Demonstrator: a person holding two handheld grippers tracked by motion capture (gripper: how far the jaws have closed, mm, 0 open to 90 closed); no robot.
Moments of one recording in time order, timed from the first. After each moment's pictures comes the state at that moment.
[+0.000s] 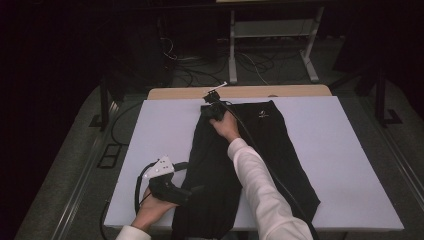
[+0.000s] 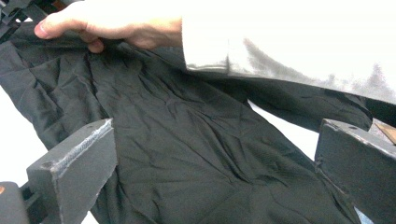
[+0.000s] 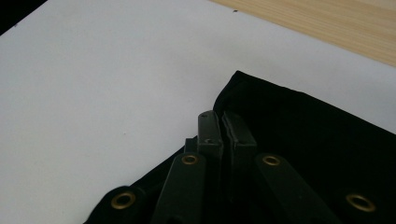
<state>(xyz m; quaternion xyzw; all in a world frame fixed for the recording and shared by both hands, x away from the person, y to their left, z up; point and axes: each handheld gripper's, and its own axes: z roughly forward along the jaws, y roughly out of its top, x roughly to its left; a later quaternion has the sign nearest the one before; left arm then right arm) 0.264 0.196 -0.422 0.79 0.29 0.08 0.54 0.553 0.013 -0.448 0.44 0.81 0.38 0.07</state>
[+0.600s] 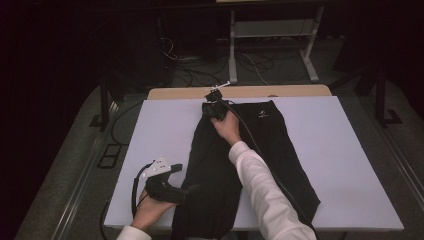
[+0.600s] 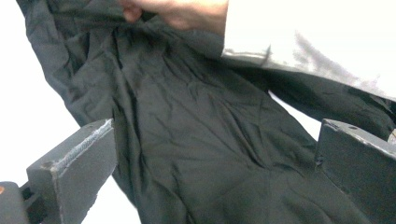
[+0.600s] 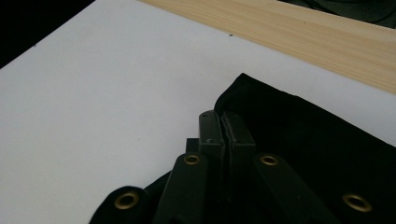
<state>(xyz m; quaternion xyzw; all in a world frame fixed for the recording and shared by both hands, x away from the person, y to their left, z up) 0.262 0.205 -0.427 0.79 0.34 0.08 0.51 0.537 0.006 -0.432 0.44 0.79 0.40 0.10</state>
